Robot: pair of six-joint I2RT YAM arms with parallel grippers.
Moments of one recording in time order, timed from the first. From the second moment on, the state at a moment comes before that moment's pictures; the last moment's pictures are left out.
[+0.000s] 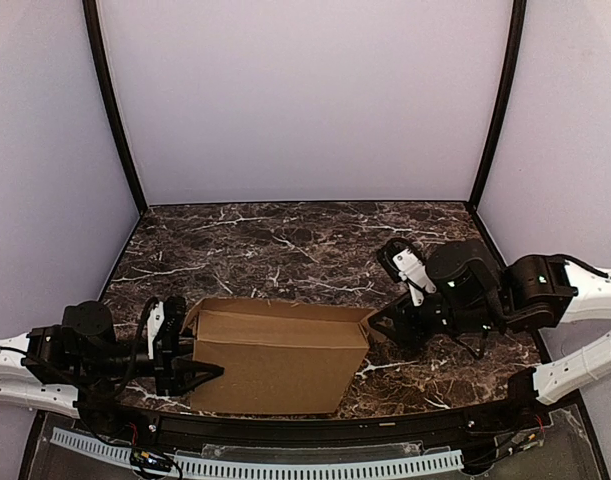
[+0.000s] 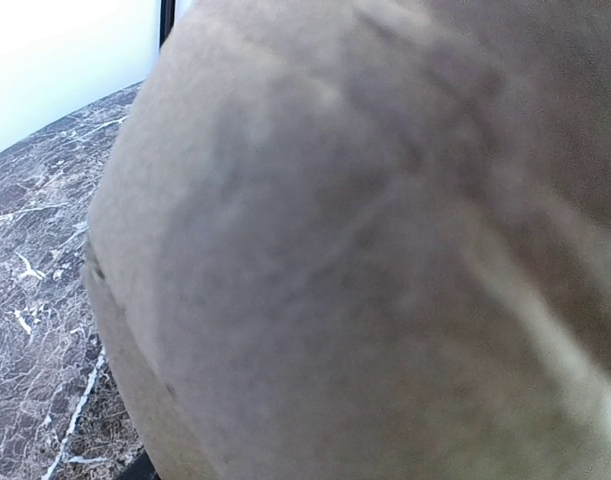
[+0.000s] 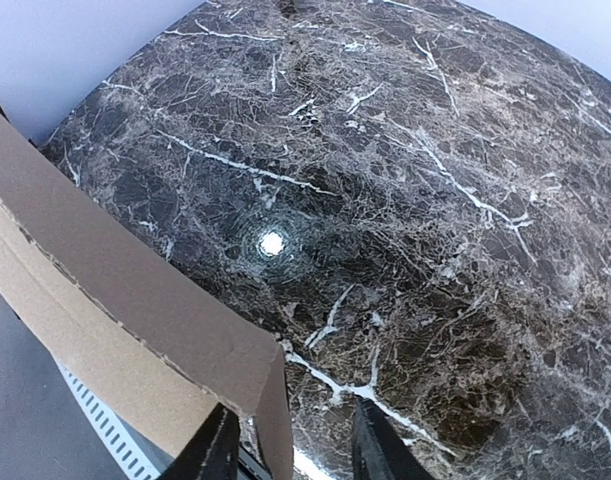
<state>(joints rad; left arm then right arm) -1.26 0.42 0.38 -0.27 -0.03 -0.21 1.28 1.05 0.94 -0.63 0.28 0.49</state>
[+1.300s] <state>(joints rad) -1.25 0.48 0.38 -0.17 -0.13 -0.08 1.18 1.11 1.03 -0.64 0.18 0.51</state>
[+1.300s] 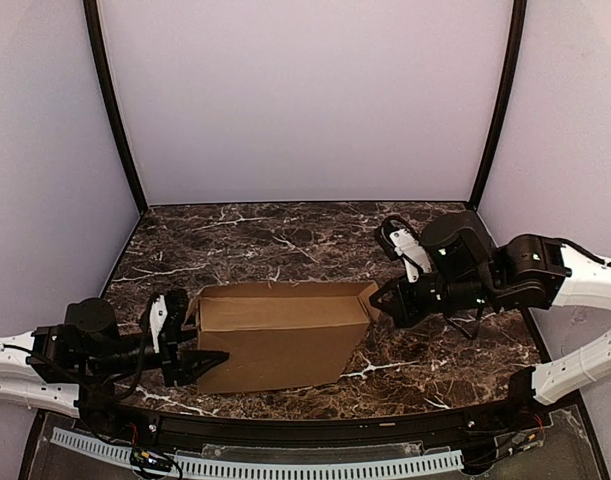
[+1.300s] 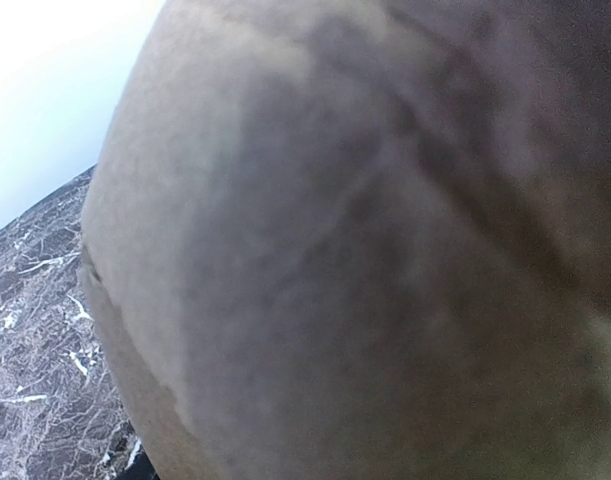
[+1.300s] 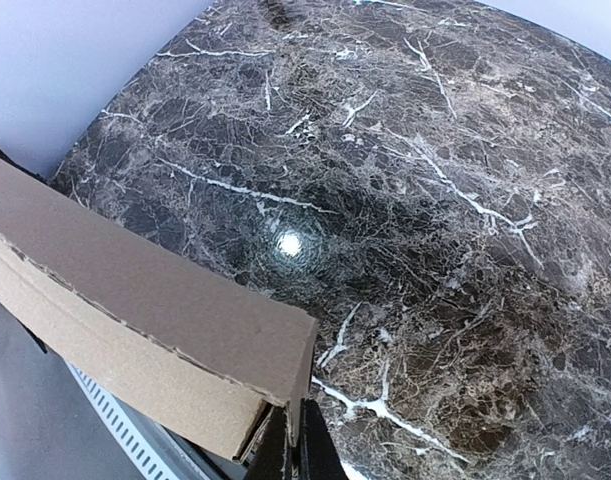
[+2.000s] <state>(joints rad) -1.25 0.62 0.41 -0.11 -0.24 0.07 0.94 1.22 1.14 -0.71 -0.11 0.51</state>
